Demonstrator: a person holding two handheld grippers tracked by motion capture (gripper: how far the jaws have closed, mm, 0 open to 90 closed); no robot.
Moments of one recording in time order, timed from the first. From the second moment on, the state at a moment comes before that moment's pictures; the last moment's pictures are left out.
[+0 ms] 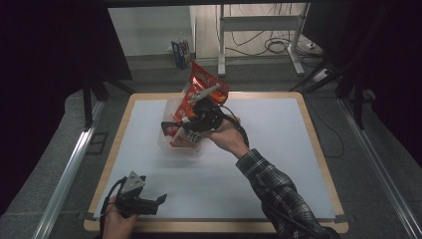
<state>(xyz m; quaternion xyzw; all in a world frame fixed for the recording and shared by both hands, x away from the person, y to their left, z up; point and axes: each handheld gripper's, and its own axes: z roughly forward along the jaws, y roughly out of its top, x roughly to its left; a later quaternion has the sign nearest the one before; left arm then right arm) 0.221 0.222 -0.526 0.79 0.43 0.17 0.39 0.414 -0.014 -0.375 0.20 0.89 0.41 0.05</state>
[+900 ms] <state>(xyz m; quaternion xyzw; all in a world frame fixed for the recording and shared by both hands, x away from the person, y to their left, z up) 0.221 0.220 -0.526 0.80 0.43 0.17 0.39 0.416 0.019 -0.396 0.17 0.89 0.41 0.07</state>
